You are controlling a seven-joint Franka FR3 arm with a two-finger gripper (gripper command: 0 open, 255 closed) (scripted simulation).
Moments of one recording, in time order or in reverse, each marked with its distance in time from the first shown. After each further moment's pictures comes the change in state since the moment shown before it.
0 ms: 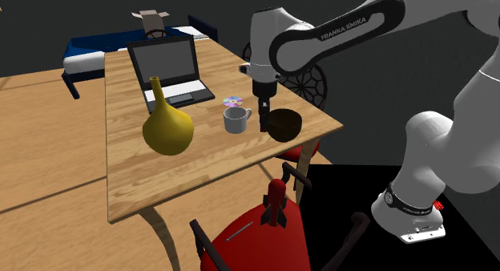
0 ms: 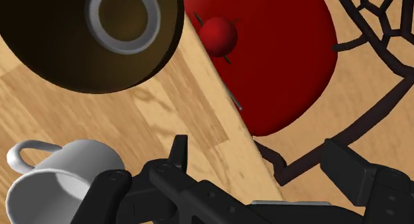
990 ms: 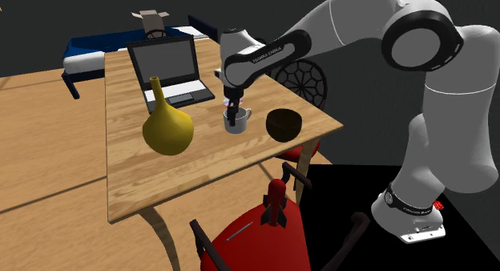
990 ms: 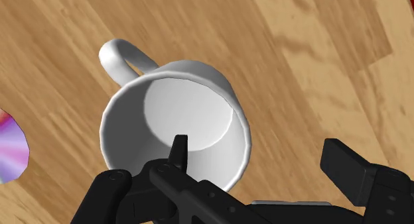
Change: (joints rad) arm -0.095 0.494 -0.058 0.409 0.102 0.137 -0.118
